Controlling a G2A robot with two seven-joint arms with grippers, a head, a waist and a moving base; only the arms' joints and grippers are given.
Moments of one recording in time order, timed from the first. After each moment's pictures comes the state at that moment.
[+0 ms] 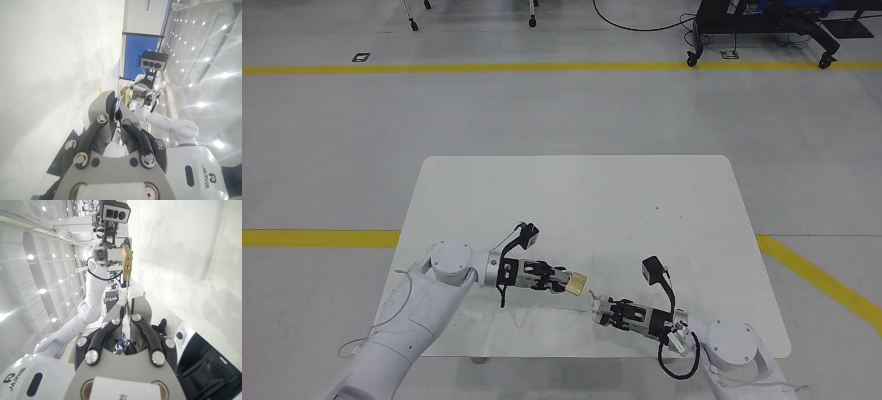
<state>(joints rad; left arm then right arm) 0.75 -1.30 -0.92 -0.94 -0.35 -0.17 -1.27 -1.51 -1.14 1.40 -1.78 0.15 0.03 0.95</state>
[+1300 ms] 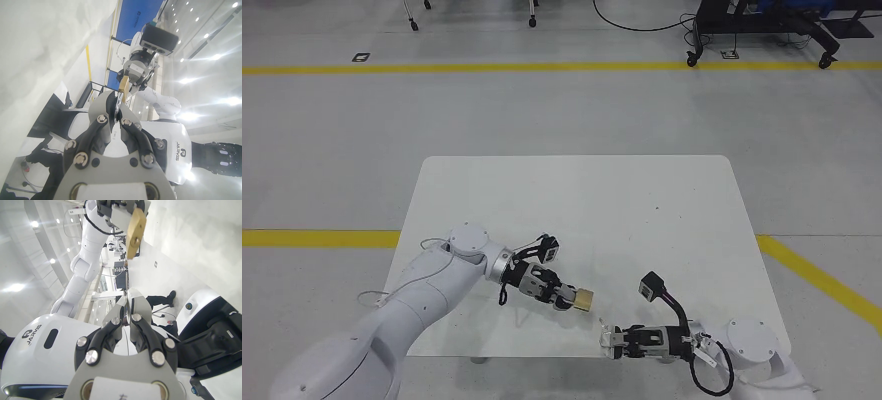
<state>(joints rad) 0.44 -1.36 -0.37 -0.61 -0.87 -0.19 -1.54 -1.51 -1.09 1.44 -1.75 0.30 -0.02 1.29</state>
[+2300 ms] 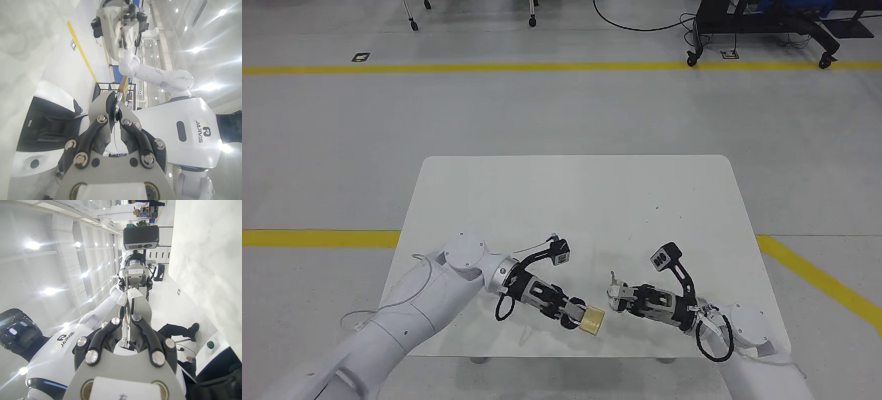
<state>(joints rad) 0.60 -1.21 -0.56 -1.05 -0.76 -0.32 -1.50 -1.37 -1.10 1.38 -1.56 0.56 -0.15 1.17</state>
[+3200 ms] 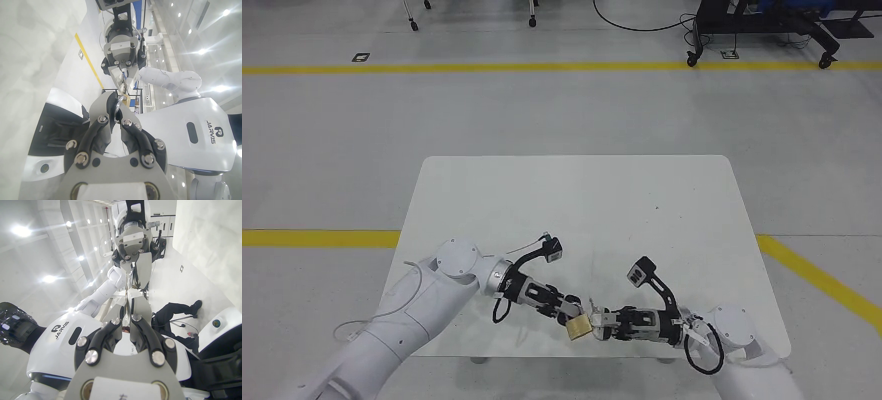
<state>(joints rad) 0.65 -1.21 -0.63 -1.06 -0.69 -0.37 -1.45 -1.38 -1.09 1.31 -1.61 0.54 -0.10 1.26</state>
